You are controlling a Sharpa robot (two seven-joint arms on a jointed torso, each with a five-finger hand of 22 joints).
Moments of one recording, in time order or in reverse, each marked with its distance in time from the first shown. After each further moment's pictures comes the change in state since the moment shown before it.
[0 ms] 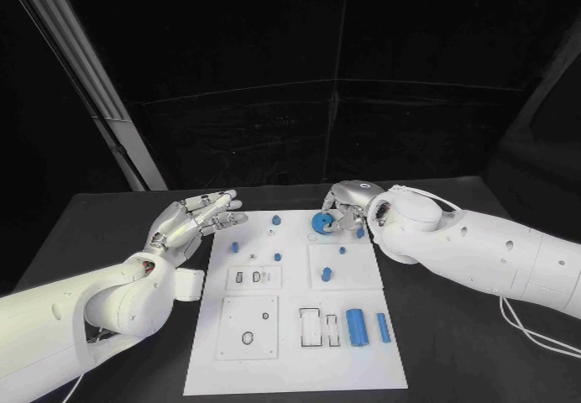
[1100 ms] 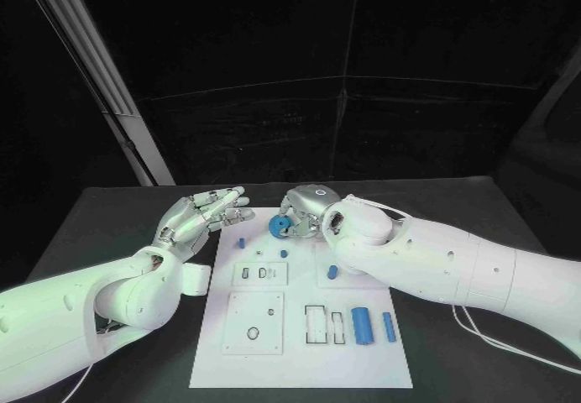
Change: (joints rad) left arm 0.000 0.001 0.000 0.000 0.000 0.005 -0.004; left_hand -0.004 0.004 0.003 -0.003 0.000 0.000 0.000 0.000 0.000 0.000 0.000 0.000 0.000 0.000 0.000 0.000 -0.001 0.000 0.000 0.000 0.000 0.000; right arm -0.005 0.229 -0.041 -0.078 -0.068 -0.081 -0.027; right_hand -0.024 -0.006 0.020 -0.001 0.034 0.003 0.001 -0.015 0.000 0.004 -0.003 0.004 0.000 0.004 -0.003 0.000 0.000 0.000 0.000 0.000 0.004 0.000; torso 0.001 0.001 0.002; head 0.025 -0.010
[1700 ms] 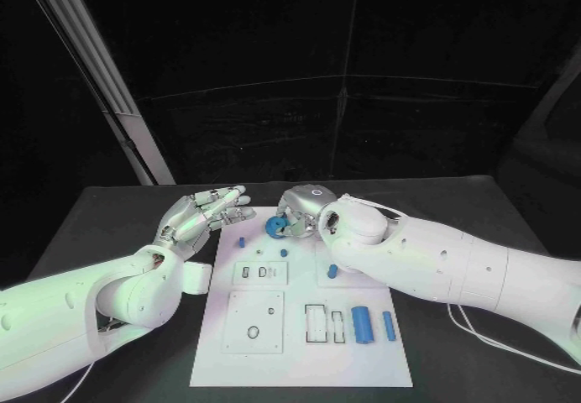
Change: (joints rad) left arm 0.000 0.001 0.000 -0.001 0.000 0.001 -0.002; left_hand 0.000 0.000 0.000 0.000 0.000 0.000 0.000 0.000 0.000 0.000 0.000 0.000 0.000 0.000 0.000 0.000 0.000 0.000 0.000 0.000 0.000 0.000; right arm 0.000 0.030 -0.002 -0.030 -0.014 0.017 0.001; right_hand -0.082 -0.022 -0.016 0.026 -0.093 -0.060 0.014 -0.063 0.002 0.000 0.011 -0.022 0.000 -0.002 0.009 0.000 0.000 0.000 0.003 0.008 0.000 0.000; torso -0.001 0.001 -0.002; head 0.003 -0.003
